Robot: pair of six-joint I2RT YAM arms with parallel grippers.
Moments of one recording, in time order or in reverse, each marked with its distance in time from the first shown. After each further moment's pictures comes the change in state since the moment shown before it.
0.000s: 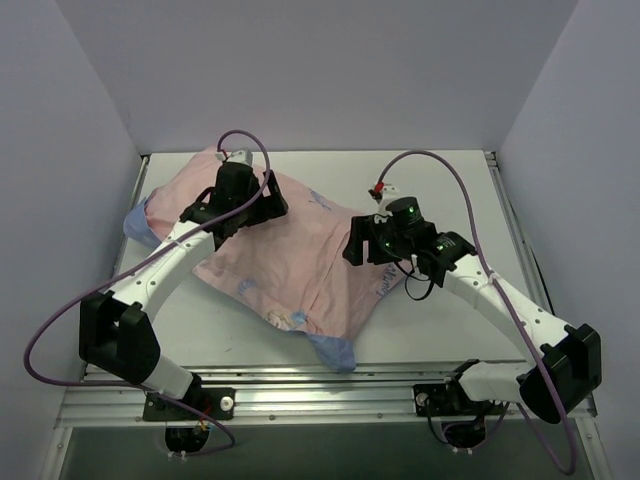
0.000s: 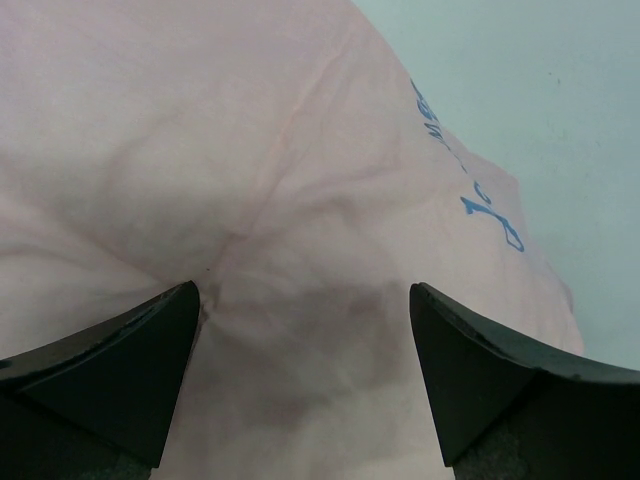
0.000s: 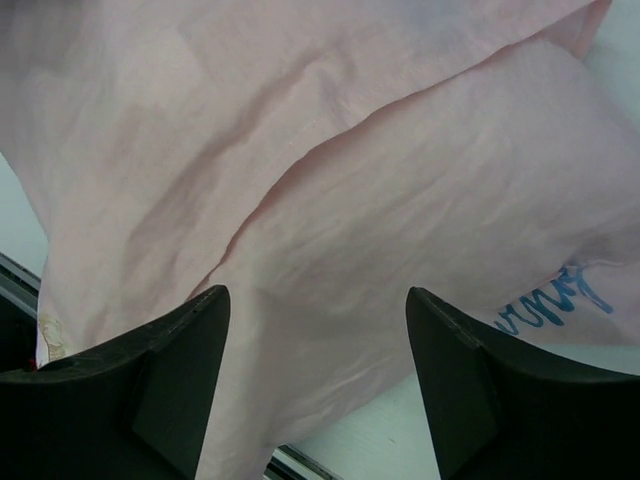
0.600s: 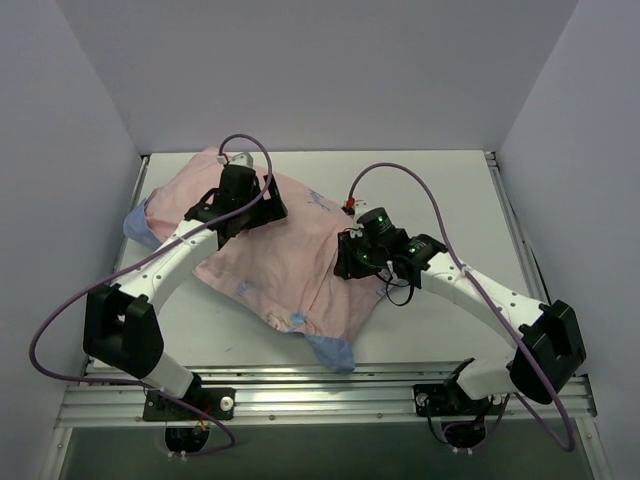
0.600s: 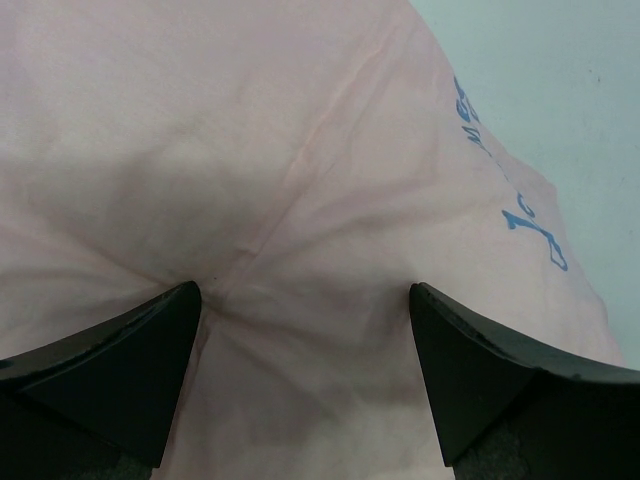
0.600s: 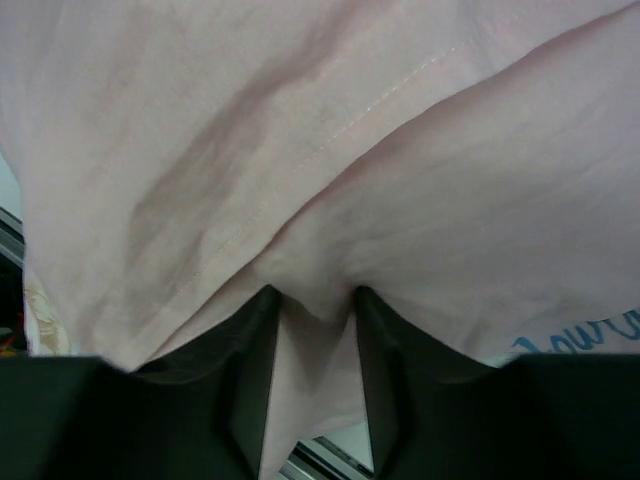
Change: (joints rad) left arm 0.003 0.035 -0.014 0.002 -0.024 0.000; right arm 0.123 0.111 0.001 0.003 -0.009 0.020
